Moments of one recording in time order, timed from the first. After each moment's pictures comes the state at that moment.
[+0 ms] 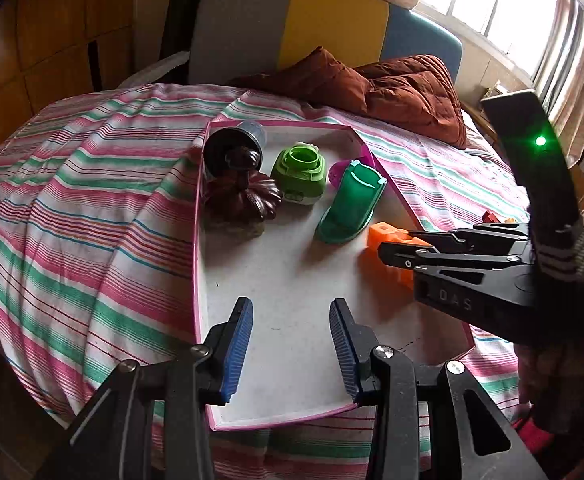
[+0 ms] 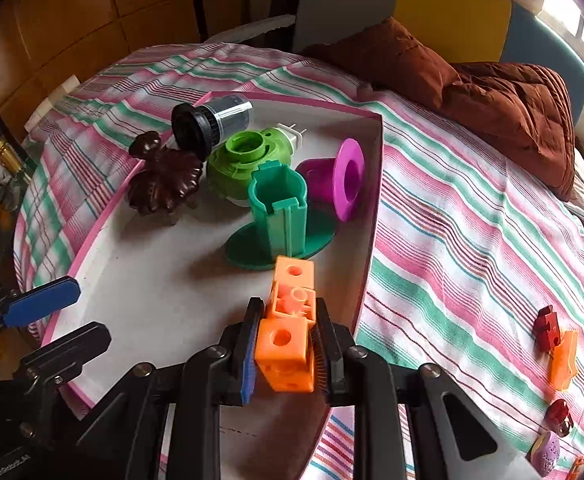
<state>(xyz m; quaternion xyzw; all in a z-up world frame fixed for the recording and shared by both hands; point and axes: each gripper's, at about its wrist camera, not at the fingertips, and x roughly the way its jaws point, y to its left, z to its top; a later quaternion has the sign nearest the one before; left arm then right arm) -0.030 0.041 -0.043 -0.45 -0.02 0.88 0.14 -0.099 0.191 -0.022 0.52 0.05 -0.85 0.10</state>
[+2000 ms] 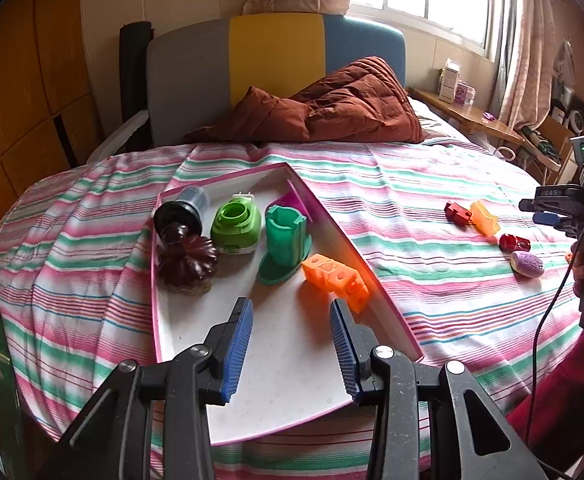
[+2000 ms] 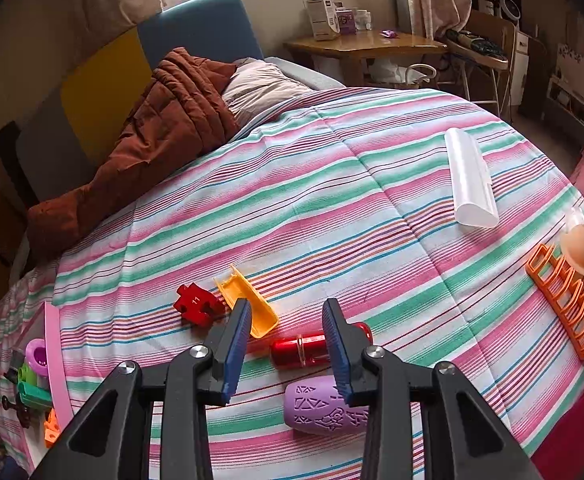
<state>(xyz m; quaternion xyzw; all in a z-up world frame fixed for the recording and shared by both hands) -0.011 0.097 -0.005 -0.39 0.08 0.90 0.19 0.003 0.490 0.016 0.39 -0.26 -0.84 -0.27</state>
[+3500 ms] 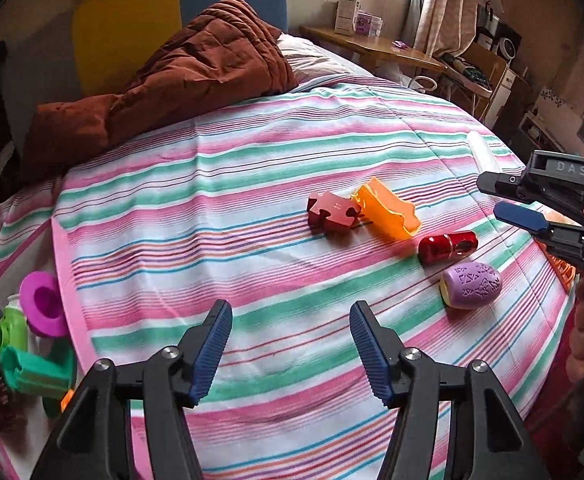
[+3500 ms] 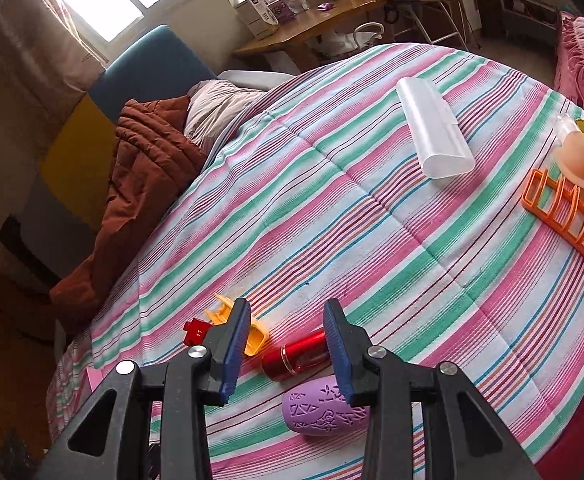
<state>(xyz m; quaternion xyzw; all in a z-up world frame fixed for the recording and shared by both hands) -0.072 0.318 -0.043 -0.45 0.15 0.81 0.34 0.035 0.530 0.008 0.34 -0.41 -0.80 -0.28</state>
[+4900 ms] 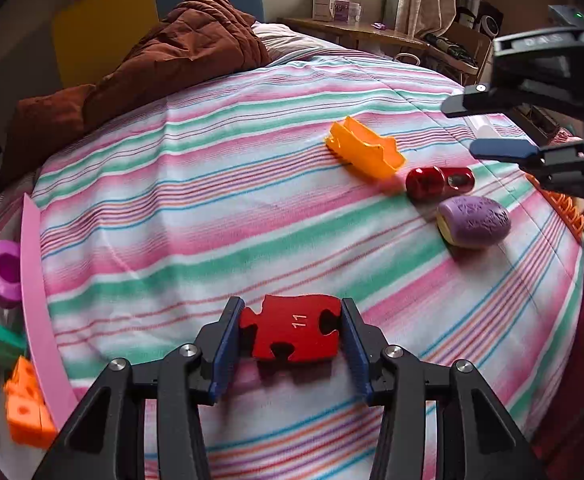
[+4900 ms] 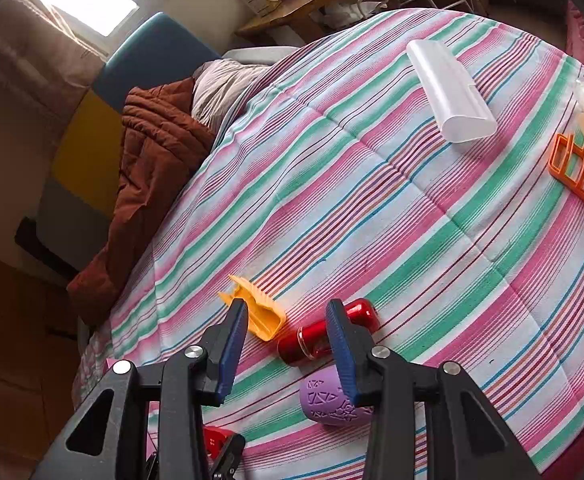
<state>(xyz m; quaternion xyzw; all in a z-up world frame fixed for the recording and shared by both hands) -0.028 0.311 -0.087 -0.44 0.18 0.81 0.36 0.028 0.528 -0.006 0.35 -0.45 -0.79 -0.23</state>
